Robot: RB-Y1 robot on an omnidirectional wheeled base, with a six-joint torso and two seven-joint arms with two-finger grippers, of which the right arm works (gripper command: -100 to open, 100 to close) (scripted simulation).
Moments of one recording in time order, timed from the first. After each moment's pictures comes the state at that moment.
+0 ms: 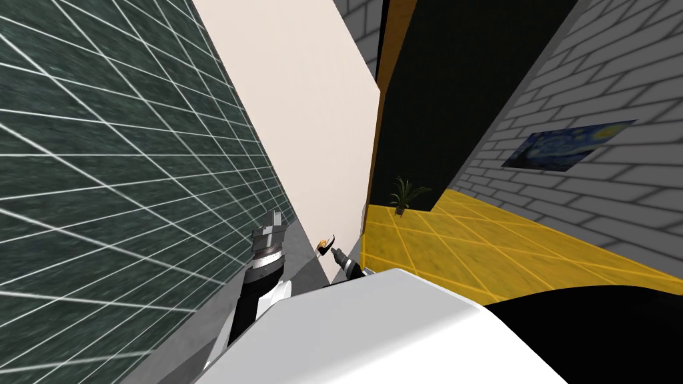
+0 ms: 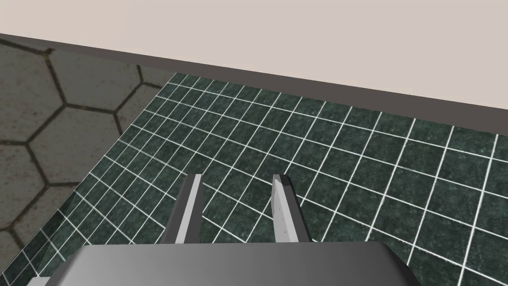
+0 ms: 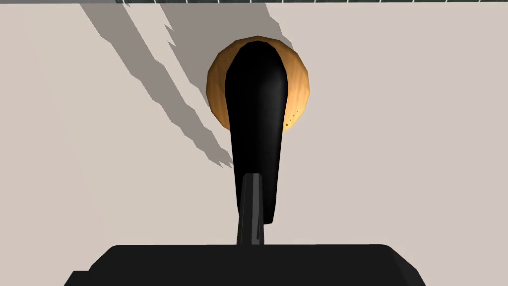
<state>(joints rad) -0.08 -0.05 0.74 -0.79 -0.03 -0.76 -0.06</state>
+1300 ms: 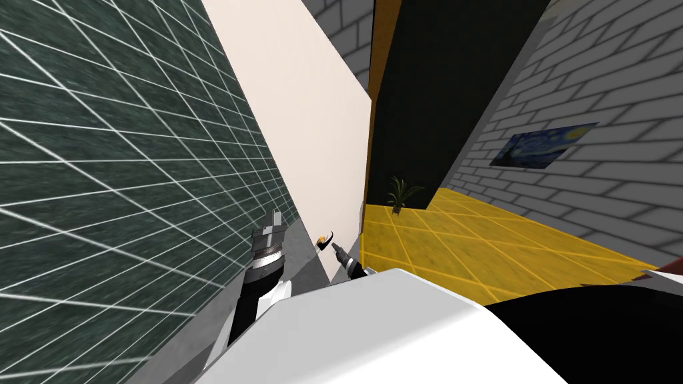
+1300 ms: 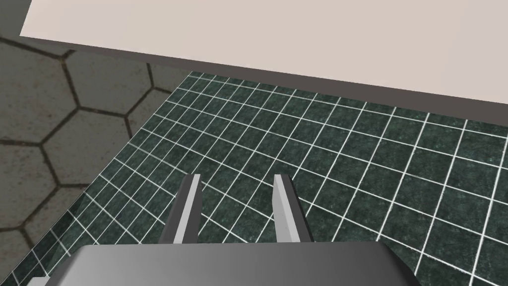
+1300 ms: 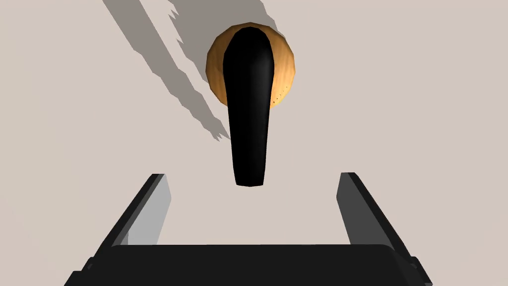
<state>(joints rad) -0.07 -0.06 0.71 -0.79 -0.04 -0.76 -0.05</state>
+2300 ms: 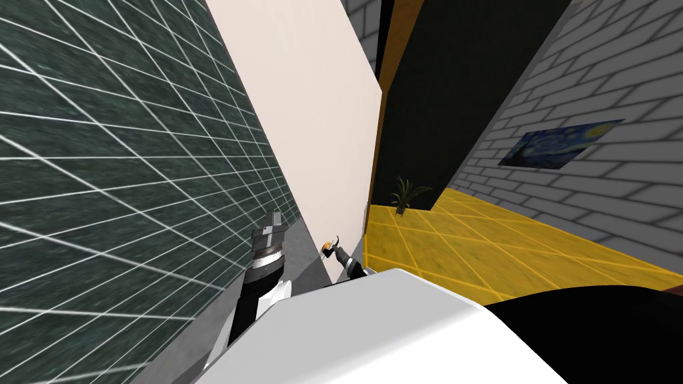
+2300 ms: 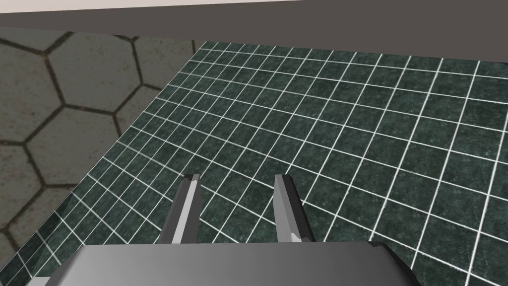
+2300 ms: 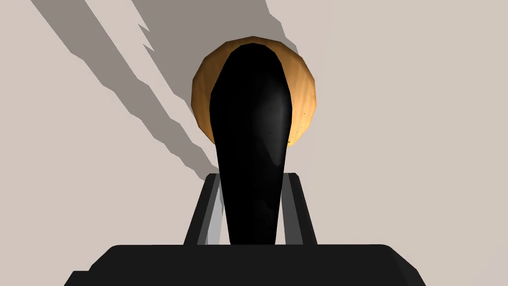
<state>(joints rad) -0.08 -0.05 0.70 -0.78 -0.04 -0.76 -0.04</state>
